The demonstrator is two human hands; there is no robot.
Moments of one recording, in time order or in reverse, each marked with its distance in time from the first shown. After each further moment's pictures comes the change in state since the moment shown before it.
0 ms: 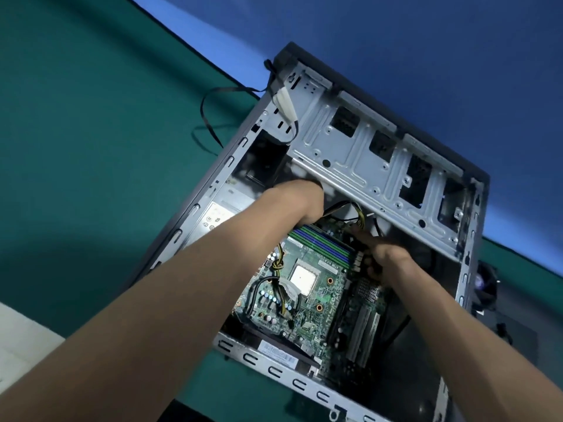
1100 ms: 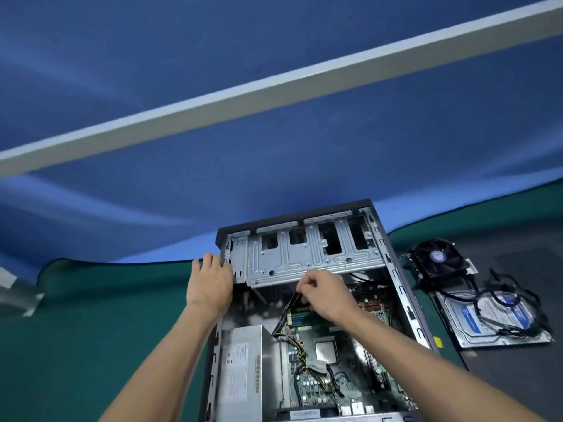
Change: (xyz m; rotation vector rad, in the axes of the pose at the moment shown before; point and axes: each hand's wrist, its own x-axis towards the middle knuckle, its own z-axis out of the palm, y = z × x) left_hand -0.091 -0.016 -0.084 1.236 0.655 0.051; right_hand -0.129 -0.037 0.014 -0.032 -0.050 -0.637
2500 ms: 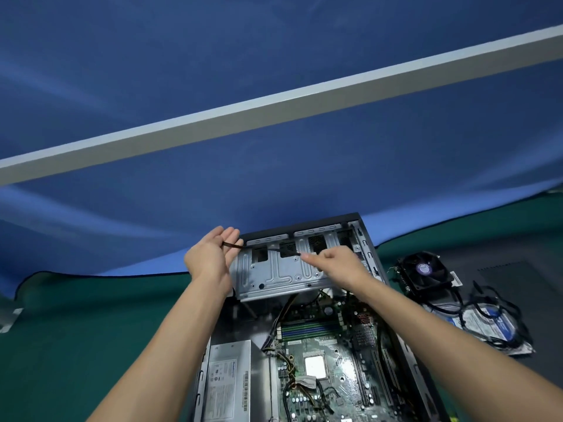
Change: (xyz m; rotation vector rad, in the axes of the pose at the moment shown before) left_hand 0.016 0.015 -0.095 -2.511 0.285 -0.744; right_hand 0.025 -0.011 -0.068 0.170 0.085 -0.050
